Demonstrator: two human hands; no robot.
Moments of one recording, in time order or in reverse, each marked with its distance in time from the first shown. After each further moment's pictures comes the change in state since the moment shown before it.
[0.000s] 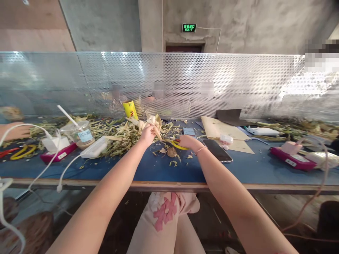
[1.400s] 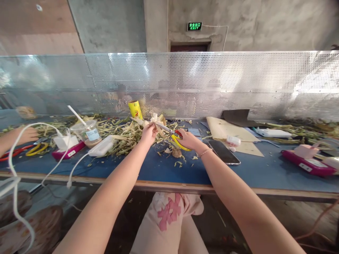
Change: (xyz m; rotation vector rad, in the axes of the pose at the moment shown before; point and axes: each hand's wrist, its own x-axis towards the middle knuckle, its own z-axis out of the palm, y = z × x) left_hand 0.012 -0.001 -0.014 -0.109 0.054 0.119; right_hand -0.009 -0.007 0.005 0.272 0.392 -0.198
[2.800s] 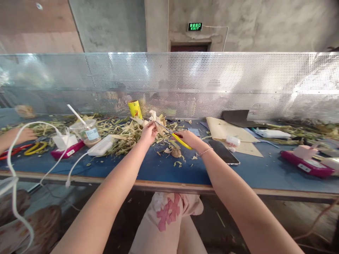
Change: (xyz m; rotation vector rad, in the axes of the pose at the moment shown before) left_hand -0.001 0.001 0.001 -0.092 -0.065 -0.009; right_hand 0.006 0.000 -0.008 -0.113 -0.060 -0.093
